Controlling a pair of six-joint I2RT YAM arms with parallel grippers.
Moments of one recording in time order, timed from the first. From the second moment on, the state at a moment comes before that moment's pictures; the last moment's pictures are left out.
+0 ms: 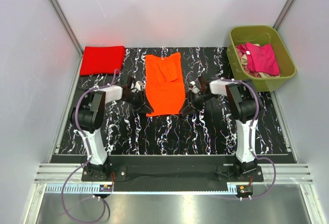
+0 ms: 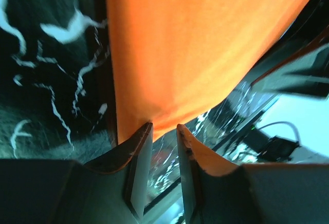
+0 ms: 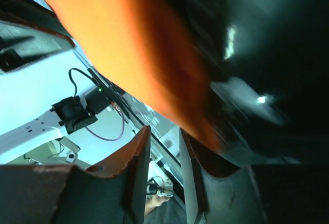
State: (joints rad) left arm -0.22 1.92 1.08 -0.38 0.68 -0.56; right arm 0.32 2.17 1.34 -0.54 -0.88 0.50
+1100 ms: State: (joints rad) left arm -0.13 2.28 1.58 -0.28 0.77 -0.69; right arm 0.25 2.52 1.91 -0.35 -0.88 0.93
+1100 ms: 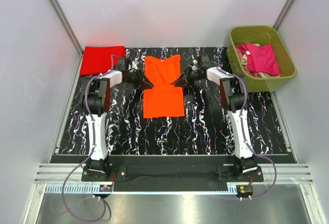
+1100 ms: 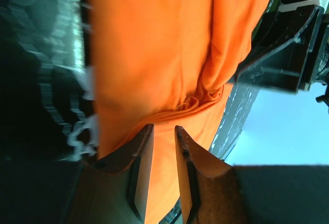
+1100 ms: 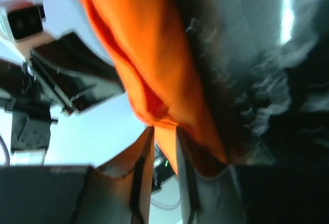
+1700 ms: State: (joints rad) left arm -0.09 1.88 1.36 -0.44 0.64 -0.60; right arm 0.14 2.21 1.67 -0.62 -0.69 0.68
